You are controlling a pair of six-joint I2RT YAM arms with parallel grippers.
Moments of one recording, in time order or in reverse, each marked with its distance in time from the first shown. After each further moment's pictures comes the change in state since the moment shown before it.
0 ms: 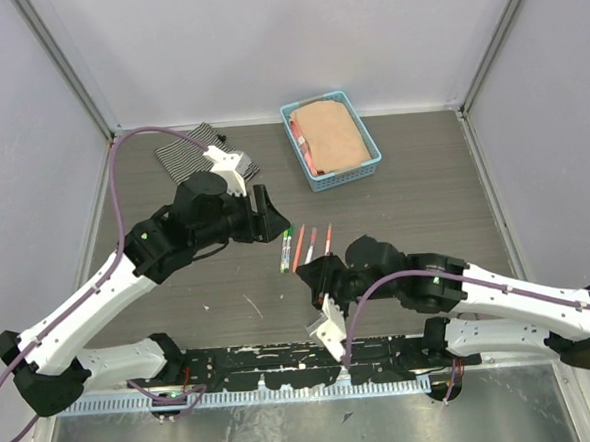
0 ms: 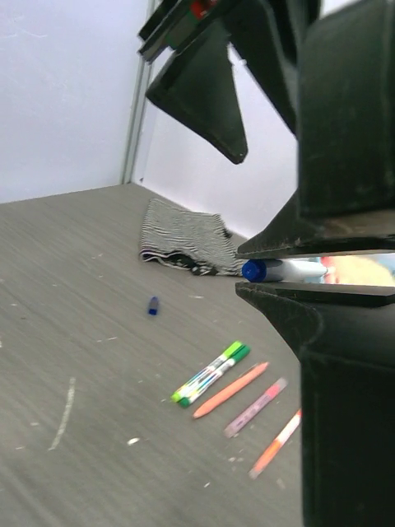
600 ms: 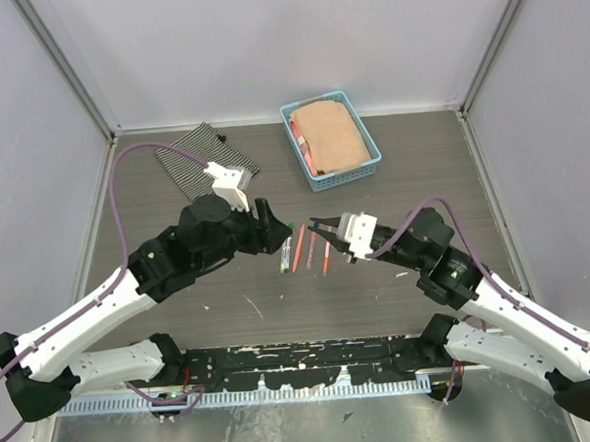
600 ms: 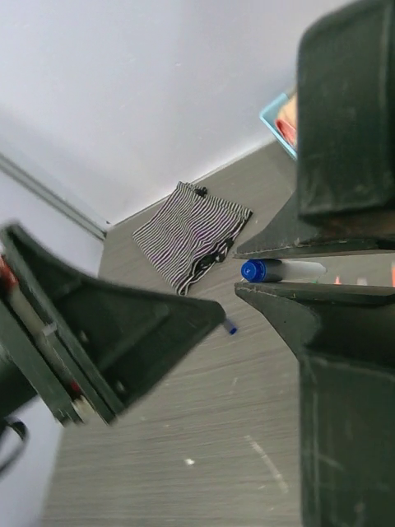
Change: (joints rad) left arm -0.111 -0.075 -0.179 0.182 -0.142 0.008; right arm -0.362 -0.166 -0.208 0.640 -0.105 0.981
